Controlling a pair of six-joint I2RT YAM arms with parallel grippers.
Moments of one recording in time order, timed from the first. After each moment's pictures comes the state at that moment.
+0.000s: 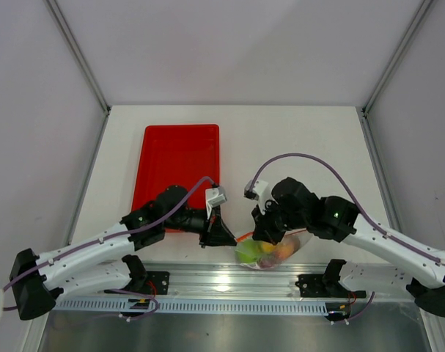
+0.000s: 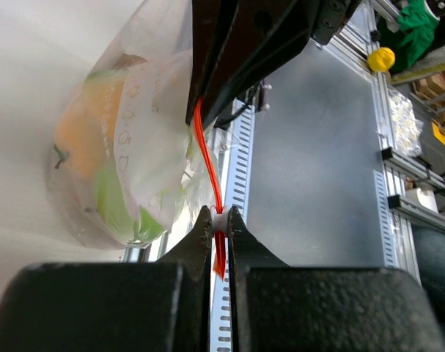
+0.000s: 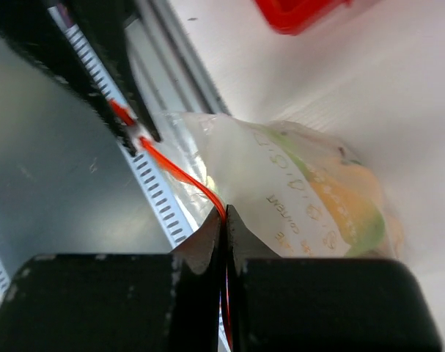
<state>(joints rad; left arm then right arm) -0.96 0.91 0.66 -0.09 0.65 -0.37 1.04 1.01 1.05 -0.82 -0.26 0.19</state>
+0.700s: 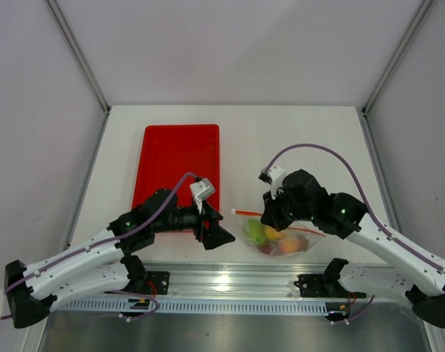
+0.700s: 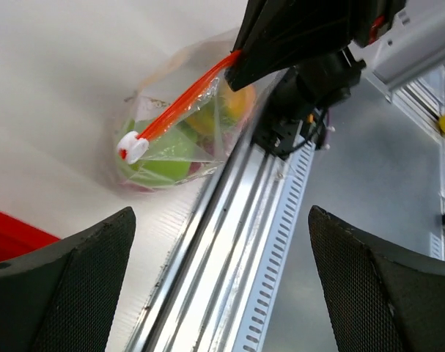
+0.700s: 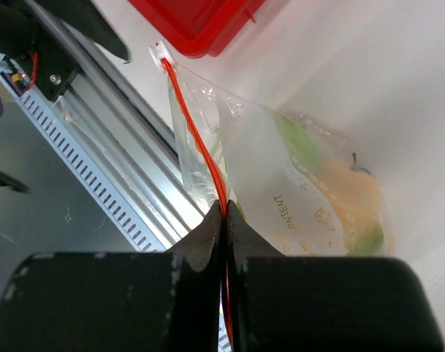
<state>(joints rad) -0.96 0.82 0.66 -0.18 0.39 -0.39 0.92 0.95 1.03 -0.81 -0.12 0.26</state>
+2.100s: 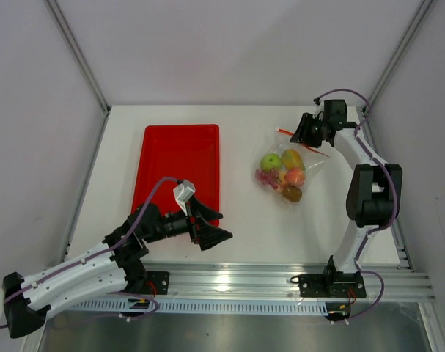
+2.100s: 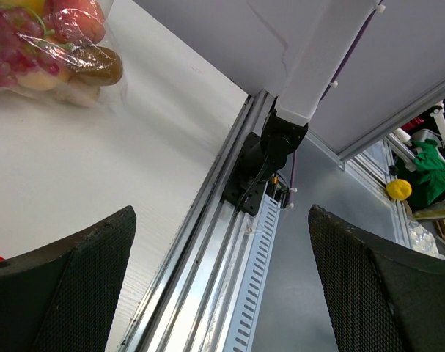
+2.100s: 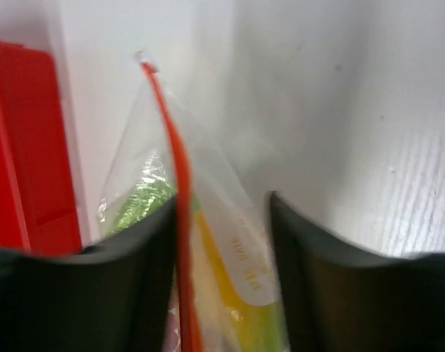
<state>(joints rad) -0.96 0.62 0.45 0.13 0.30 -0.58 0.03 1.88 1.51 -0.42 -0.39 0.28</state>
